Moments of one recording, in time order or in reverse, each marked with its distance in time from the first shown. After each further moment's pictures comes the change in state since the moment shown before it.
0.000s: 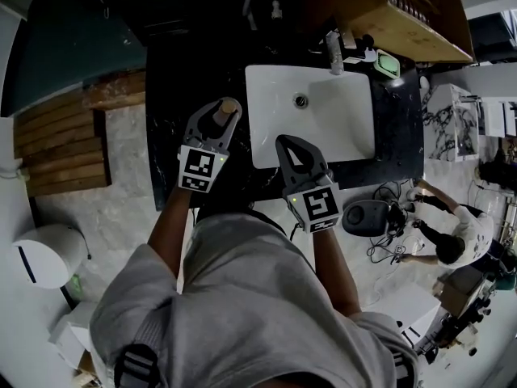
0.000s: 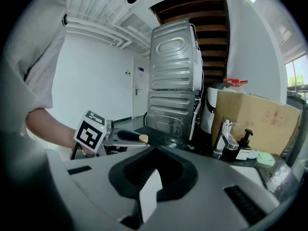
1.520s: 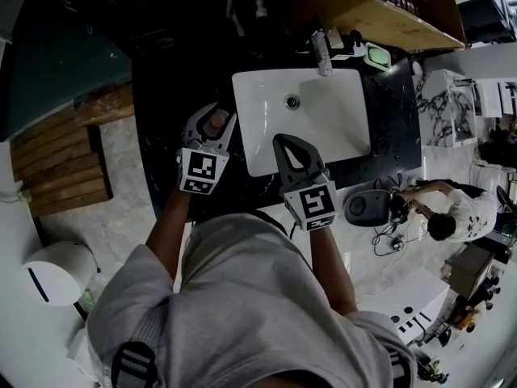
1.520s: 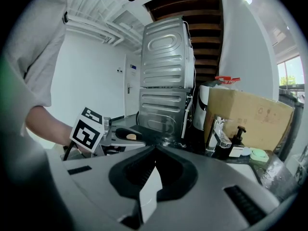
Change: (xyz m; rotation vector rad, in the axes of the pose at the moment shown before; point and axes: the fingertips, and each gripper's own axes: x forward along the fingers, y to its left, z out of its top) left arm 0.035 0.000 0.008 0.083 0.052 -0.045; right arm 0.012 -0.028 -0.002 0.043 0.023 -0.085
